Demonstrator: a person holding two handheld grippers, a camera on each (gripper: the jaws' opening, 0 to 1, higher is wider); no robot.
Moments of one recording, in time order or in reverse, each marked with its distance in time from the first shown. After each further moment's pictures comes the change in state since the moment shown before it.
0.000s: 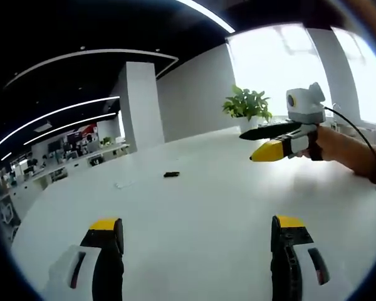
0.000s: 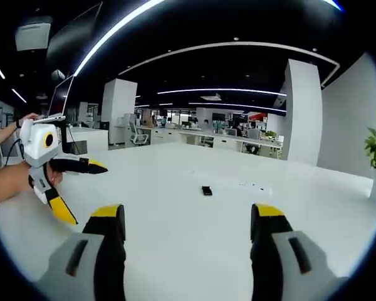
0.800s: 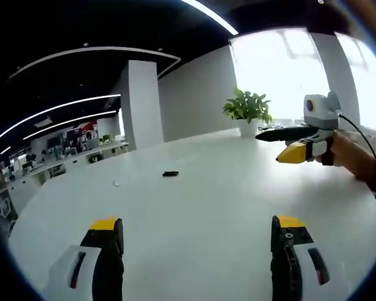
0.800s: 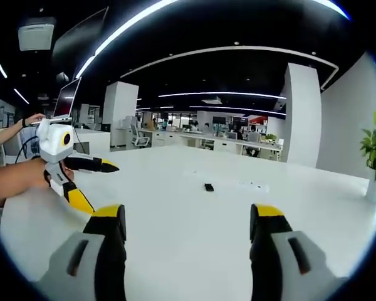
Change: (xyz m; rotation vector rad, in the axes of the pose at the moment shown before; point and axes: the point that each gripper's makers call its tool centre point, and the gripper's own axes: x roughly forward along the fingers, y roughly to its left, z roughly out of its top) left arm 0.001 -0.003 -0.001 -0.030 -0.001 -0.015; right arm -0.028 0.004 -0.005 -0.011 -0.016 -0.003
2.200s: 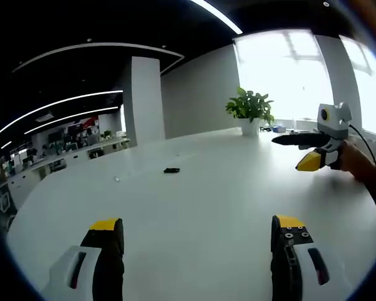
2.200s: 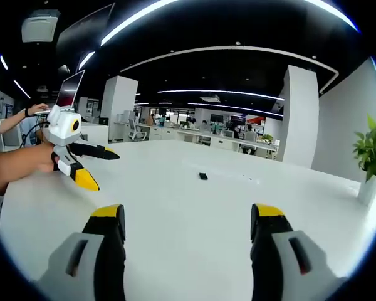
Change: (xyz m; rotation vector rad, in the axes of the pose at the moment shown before) left arm -0.005 -0.003 -0.004 -0.026 0.012 0.004; right arm -0.037 0.000 -0.015 -0.045 0.018 -0.021
